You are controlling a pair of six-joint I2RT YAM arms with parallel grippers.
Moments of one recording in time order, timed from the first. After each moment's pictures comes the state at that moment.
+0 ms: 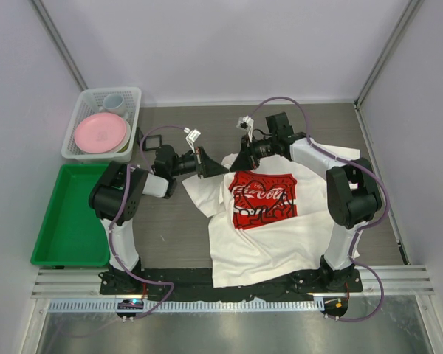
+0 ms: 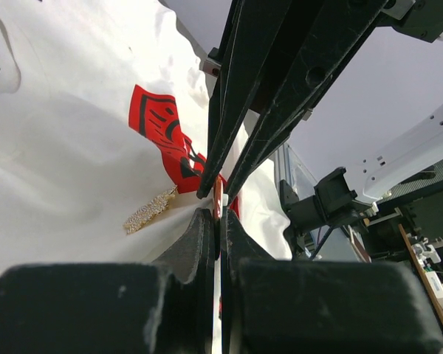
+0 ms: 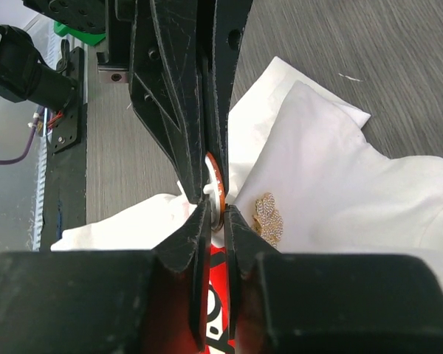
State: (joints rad) left arm -0.35 1.95 0.82 1.19 1.01 -0.90; right arm 0.38 1.86 1.33 -0.27 -1.08 -0.23
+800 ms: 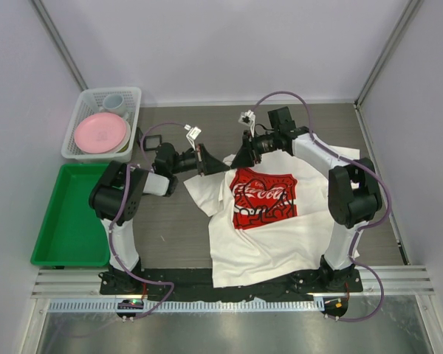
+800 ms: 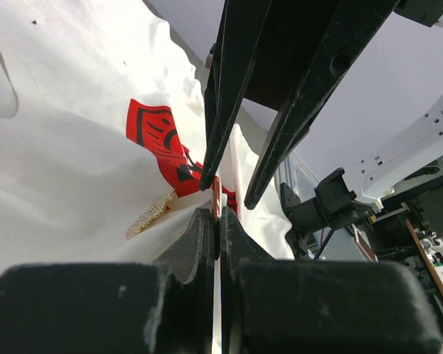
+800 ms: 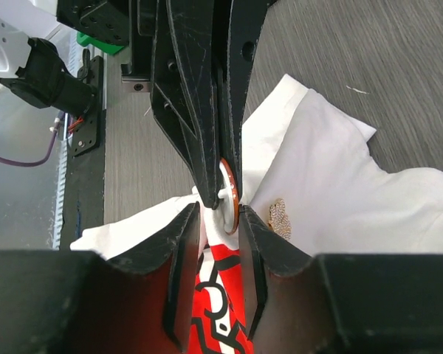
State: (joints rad) left arm -0.35 1.95 0.85 1.21 1.02 -0.90; right arm 0.36 1.86 1.40 -0.36 -1.11 -0.24
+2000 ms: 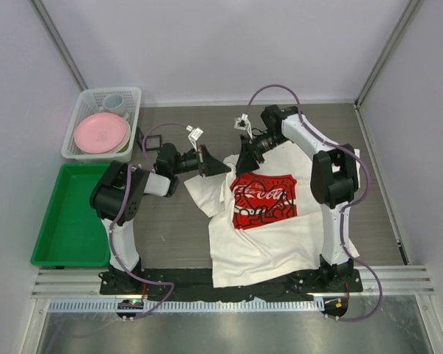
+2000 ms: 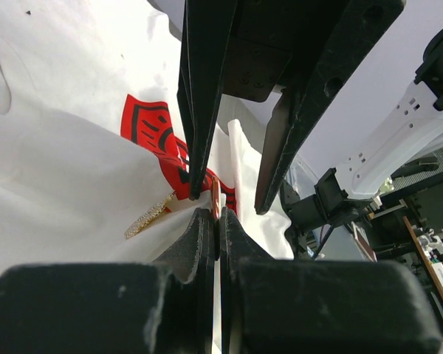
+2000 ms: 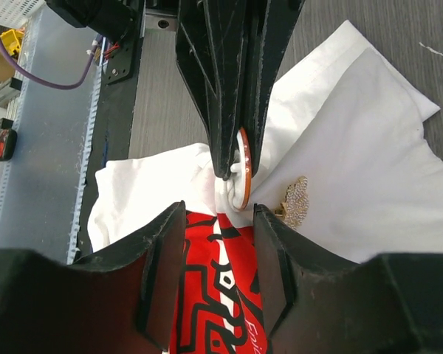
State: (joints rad) left arm -0.37 1.95 0.85 1.19 1.02 -0.89; right arm 0.34 2.15 1.84 -1.21 -1.19 -0.91
